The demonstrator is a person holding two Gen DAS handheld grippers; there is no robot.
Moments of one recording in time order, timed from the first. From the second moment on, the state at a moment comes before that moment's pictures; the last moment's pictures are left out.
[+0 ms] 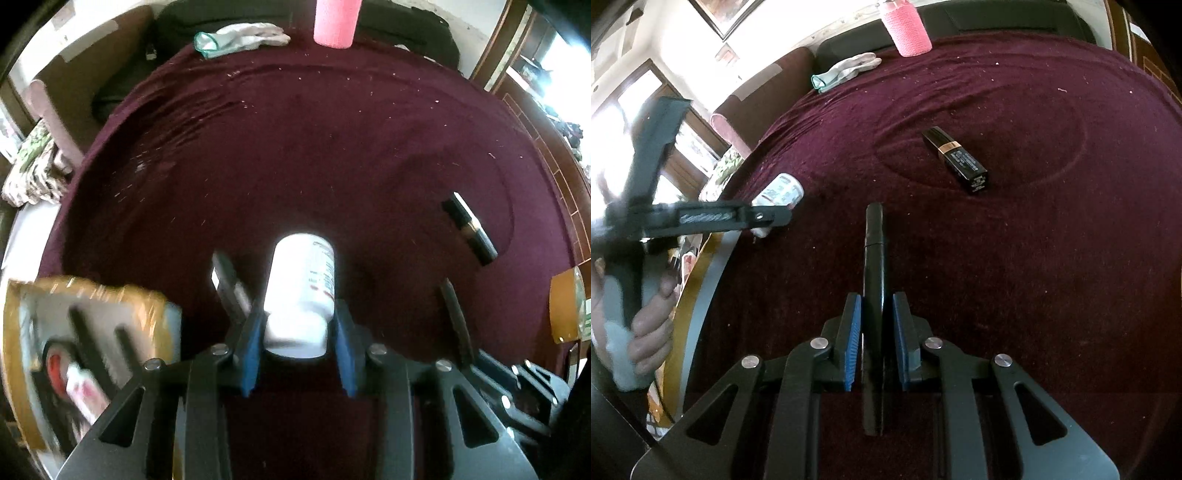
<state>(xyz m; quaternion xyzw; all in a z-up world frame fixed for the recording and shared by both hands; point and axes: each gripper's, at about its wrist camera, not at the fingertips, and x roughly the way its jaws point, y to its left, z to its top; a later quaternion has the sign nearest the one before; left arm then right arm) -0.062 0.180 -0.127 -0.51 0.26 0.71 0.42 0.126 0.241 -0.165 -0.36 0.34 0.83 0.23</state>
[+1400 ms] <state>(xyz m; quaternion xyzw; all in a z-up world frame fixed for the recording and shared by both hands) 0.043 0.051 -0.124 -0.49 0.19 0.71 0.47 0.123 0.231 -0.162 -0.36 0.30 0.85 0.24</state>
